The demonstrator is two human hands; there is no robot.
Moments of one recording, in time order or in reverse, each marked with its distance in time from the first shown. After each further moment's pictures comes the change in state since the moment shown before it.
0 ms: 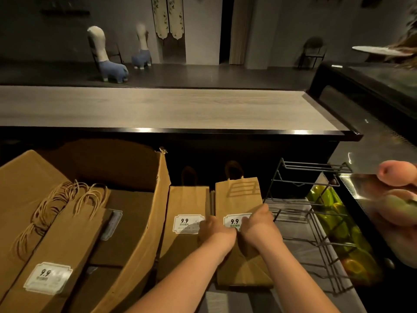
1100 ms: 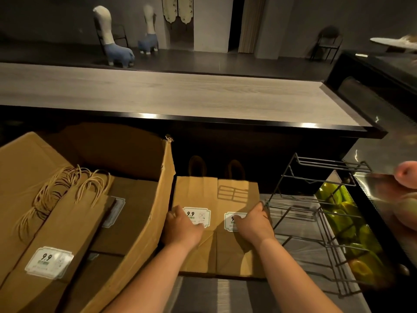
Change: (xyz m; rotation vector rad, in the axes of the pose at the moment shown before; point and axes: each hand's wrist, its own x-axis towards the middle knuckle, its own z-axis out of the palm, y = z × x) left_hand 0.043 -0.065 -0.049 0.183 0.214 0.077; right_hand 0.025 0.009 0.039 0.074 -0.041 -0.113
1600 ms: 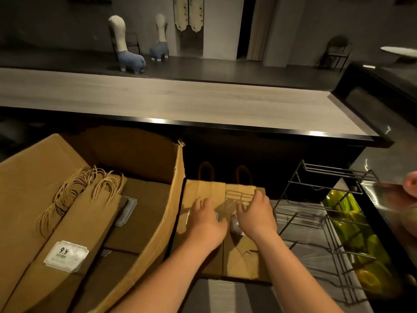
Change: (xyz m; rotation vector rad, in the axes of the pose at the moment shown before) left_hand -0.039 0.040 -0.021 -0.038 -0.013 0.256; right_hand -0.015 -0.029 -0.010 -0.080 0.184 -0.255
